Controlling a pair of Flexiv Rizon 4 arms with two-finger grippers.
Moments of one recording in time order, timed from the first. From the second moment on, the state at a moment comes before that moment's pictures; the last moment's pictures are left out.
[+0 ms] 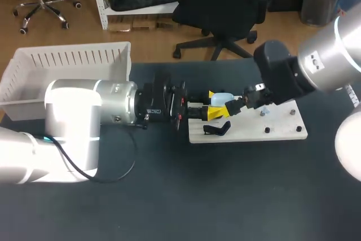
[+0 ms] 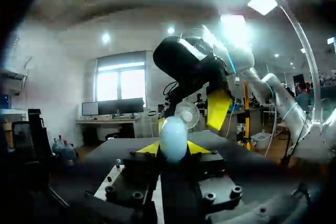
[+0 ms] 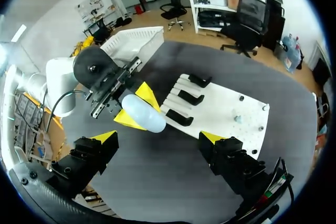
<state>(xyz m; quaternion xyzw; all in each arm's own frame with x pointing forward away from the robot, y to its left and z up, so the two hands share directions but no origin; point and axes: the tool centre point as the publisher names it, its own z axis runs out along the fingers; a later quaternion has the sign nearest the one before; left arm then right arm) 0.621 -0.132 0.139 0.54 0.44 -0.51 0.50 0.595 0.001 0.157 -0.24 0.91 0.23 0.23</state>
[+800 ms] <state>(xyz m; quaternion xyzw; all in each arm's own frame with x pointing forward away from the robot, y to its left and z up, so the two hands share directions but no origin) 0.621 -0.132 0.139 0.54 0.44 -0.51 0.50 0.613 -0.008 0.149 -0.21 0.93 0.21 0.23</state>
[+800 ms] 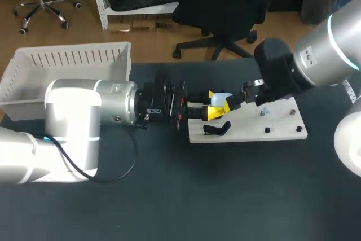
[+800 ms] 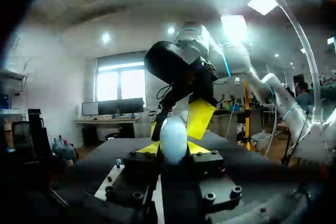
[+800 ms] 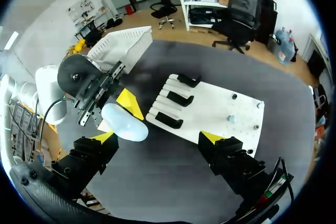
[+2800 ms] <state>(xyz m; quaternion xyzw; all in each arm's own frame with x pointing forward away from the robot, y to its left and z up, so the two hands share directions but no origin) 0.621 -0.132 0.139 0.54 0.44 -0.52 0.50 0.737 -0.156 0.063 -0.19 0.98 -0.04 0.11</state>
